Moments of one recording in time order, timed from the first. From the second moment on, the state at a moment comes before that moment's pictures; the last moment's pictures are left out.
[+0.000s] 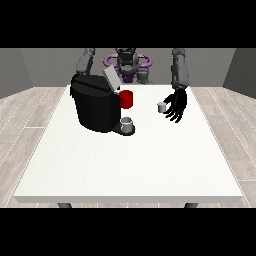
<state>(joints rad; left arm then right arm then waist) -0.61 0.45 0.00 -0.70 -0.62 -0.05 -0.20 -0.24 -0.03 -0.07 -1.31 -0.02 -0.04 -0.21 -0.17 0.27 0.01</state>
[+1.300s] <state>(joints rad) -0.67 0.31 0.00 -0.67 -0.64 -0.10 -0.26 -0.22 -0.07 -0.12 -1.15 -0.05 -0.02 -0.28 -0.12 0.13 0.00</state>
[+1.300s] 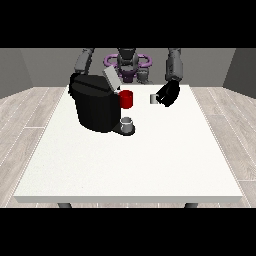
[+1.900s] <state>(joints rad) -0.74 0.27 0.04 -0.75 -0.59 -0.21 -0.16 -0.19 -0.08 -0.12 -1.12 -0.05 -0.01 -0.27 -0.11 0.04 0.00</state>
